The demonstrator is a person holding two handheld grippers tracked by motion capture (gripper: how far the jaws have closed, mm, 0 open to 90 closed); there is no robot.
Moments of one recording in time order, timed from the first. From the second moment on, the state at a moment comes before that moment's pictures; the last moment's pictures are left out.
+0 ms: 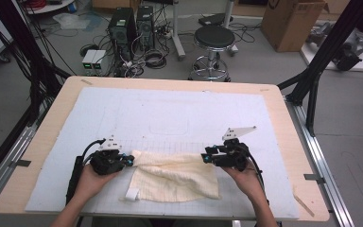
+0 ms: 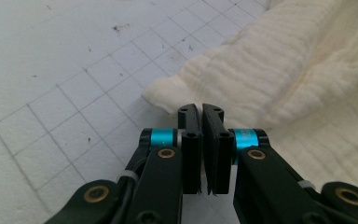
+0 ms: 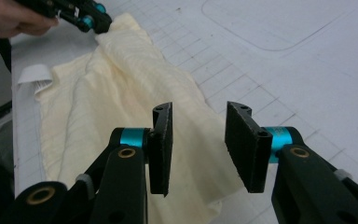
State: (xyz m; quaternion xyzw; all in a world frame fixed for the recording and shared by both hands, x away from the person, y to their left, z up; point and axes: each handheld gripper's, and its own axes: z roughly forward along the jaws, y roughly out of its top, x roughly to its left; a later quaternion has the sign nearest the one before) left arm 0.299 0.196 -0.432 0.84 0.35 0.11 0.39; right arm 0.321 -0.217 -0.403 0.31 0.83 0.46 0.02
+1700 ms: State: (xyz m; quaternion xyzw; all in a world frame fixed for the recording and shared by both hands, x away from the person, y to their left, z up) left arm 0.316 0.198 -0.429 0.81 0.40 0.15 0.40; right arm 0.332 -0.199 -0.427 0.33 0.86 0.39 0.08
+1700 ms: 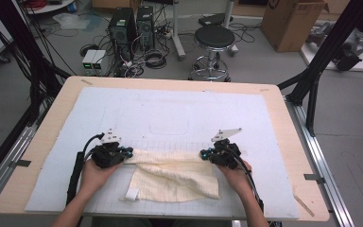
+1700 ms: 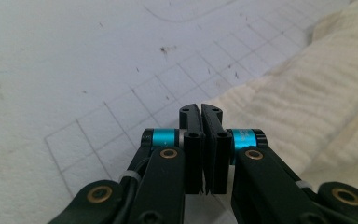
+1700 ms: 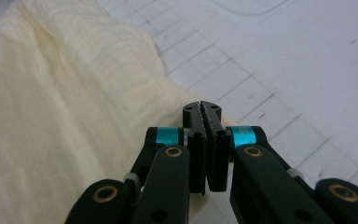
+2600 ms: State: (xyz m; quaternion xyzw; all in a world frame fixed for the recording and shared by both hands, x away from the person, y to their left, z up) left arm 0.385 0.202 -0.381 0.75 0.45 0.21 0.45; right arm 0.378 -0.196 -0.389 0.34 0.84 0.40 0.14
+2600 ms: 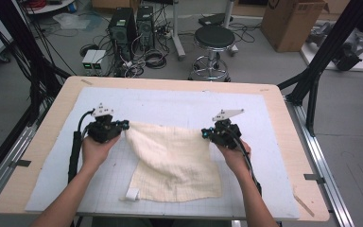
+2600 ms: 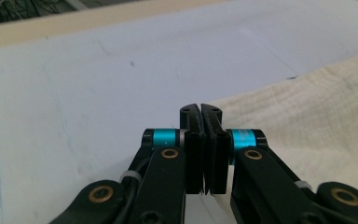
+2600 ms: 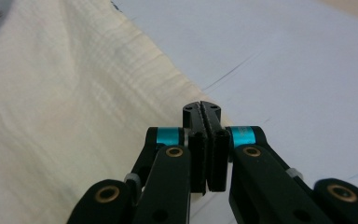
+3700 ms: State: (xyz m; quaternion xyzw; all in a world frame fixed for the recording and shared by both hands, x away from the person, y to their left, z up) left arm 0.303 0.207 -0.403 0.77 0.36 0.16 0.50; right arm 0.314 -0.209 -0.397 0.30 0.83 0.45 0.12
